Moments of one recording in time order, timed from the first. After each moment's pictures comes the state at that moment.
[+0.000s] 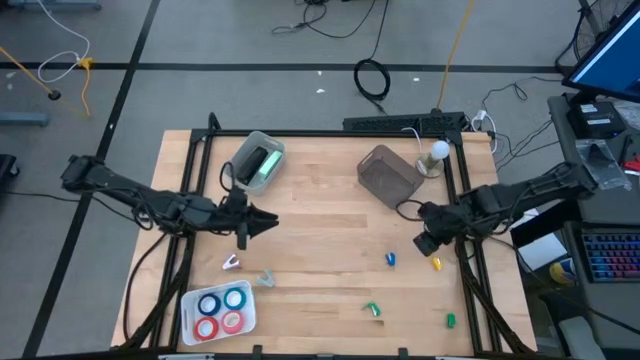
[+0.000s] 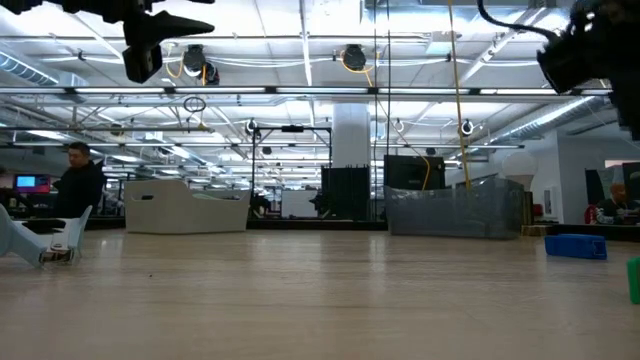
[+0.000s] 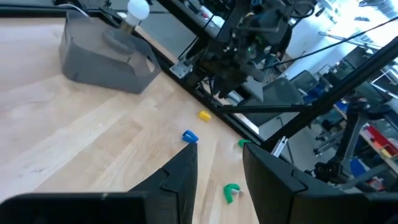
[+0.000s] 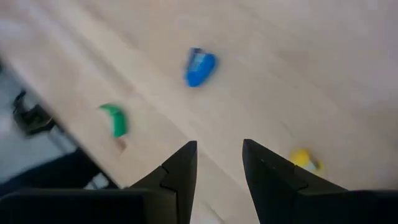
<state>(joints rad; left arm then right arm) -0.31 0.86 0.52 0.18 -0.36 -0.75 0.27 0.84 0.70 -0.99 -0.16 1.29</state>
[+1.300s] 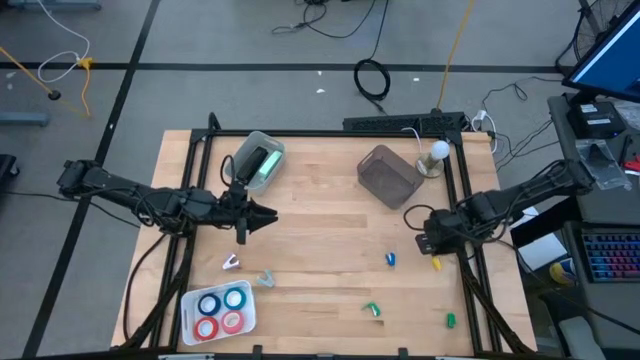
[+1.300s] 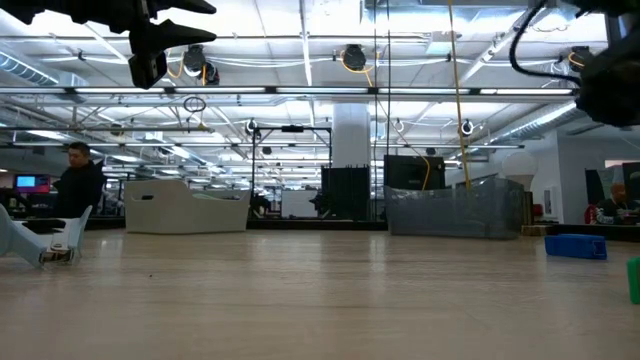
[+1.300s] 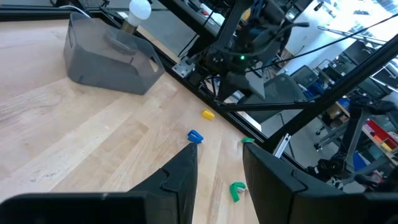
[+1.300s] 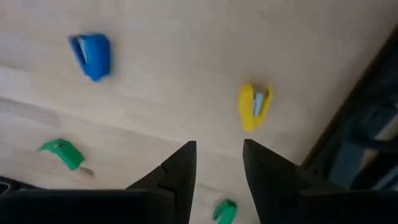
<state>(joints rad) -0.23 0.83 0.50 0.16 -0.26 -0.72 0.34 0.86 0.63 -1.09 -0.26 1.76</state>
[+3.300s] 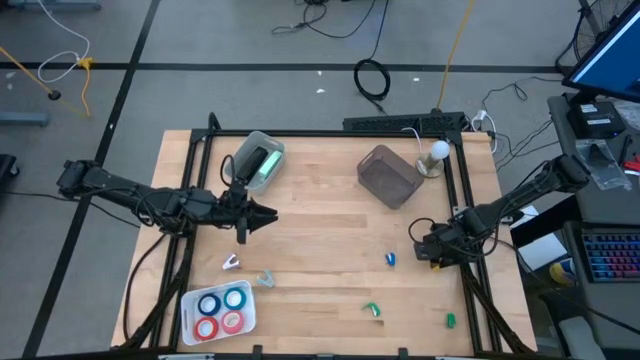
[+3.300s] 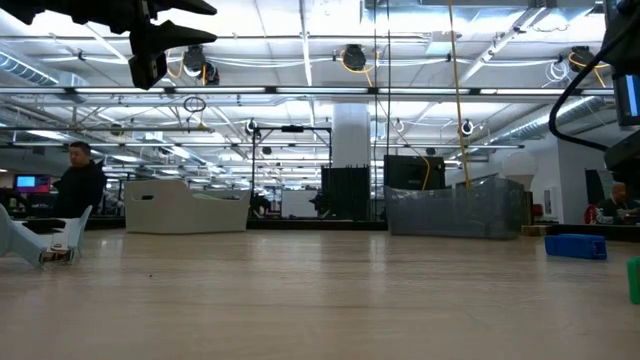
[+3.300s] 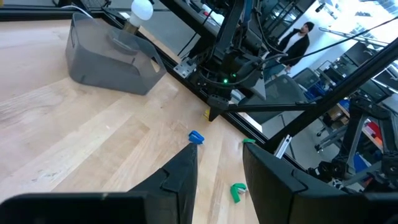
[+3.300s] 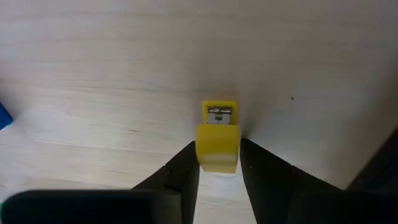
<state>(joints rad) -0.22 0.83 0.50 0.16 -0.26 -0.72 0.45 0.86 0.30 -0.71 -0.29 2.07</state>
